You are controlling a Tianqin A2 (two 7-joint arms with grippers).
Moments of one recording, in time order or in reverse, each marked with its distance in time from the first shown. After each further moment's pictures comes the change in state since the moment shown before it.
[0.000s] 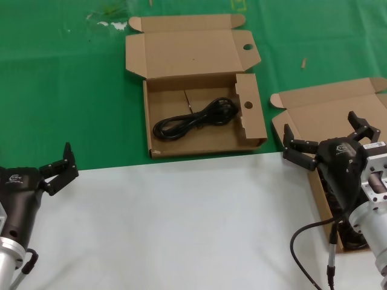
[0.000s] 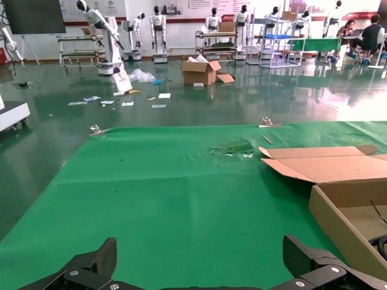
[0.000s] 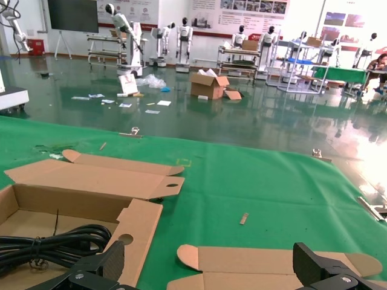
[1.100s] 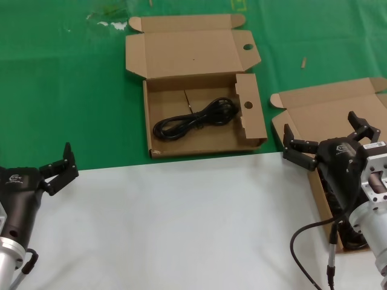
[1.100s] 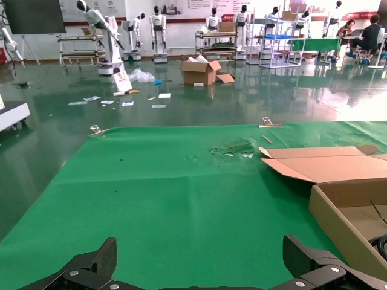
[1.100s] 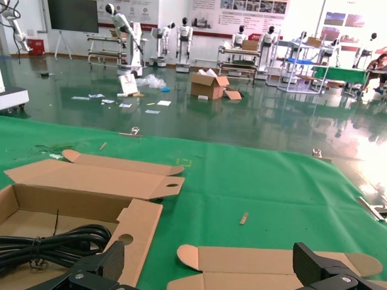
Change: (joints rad) left arm 0.000 0.000 0.000 0.000 0.000 0.000 0.000; right arm 0.000 0.000 0.000 0.000 0.000 0.000 0.000
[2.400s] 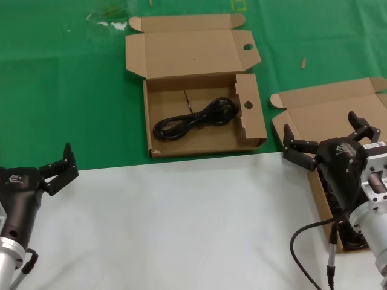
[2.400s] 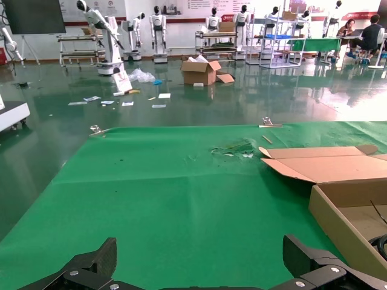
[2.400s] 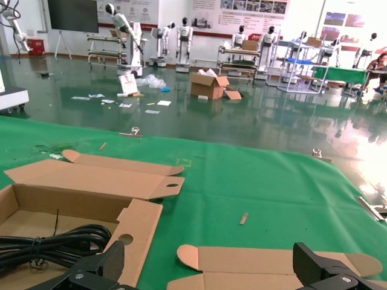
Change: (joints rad) left arm 0.000 0.000 0.000 0.000 0.000 0.000 0.000; right arm 0.000 0.000 0.000 0.000 0.000 0.000 0.000
